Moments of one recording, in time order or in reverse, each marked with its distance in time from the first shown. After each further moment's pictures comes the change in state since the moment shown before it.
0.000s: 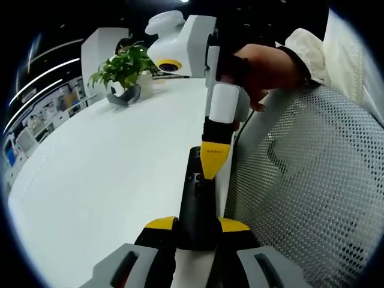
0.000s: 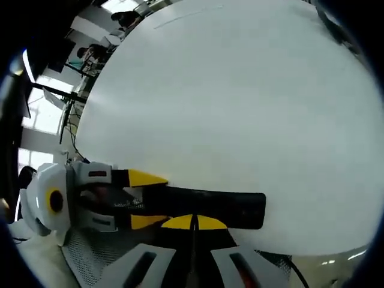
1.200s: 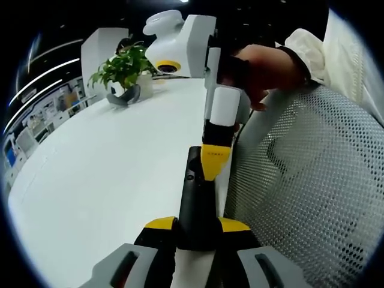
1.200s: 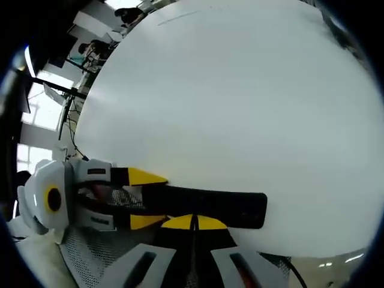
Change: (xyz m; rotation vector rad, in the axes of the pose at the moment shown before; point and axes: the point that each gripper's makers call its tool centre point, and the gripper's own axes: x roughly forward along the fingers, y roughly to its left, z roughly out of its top) left arm 0.001 0.000 0.000 0.001 0.000 -0.001; right arm -0.001 0.001 0.004 -0.021 -0.023 -0.002
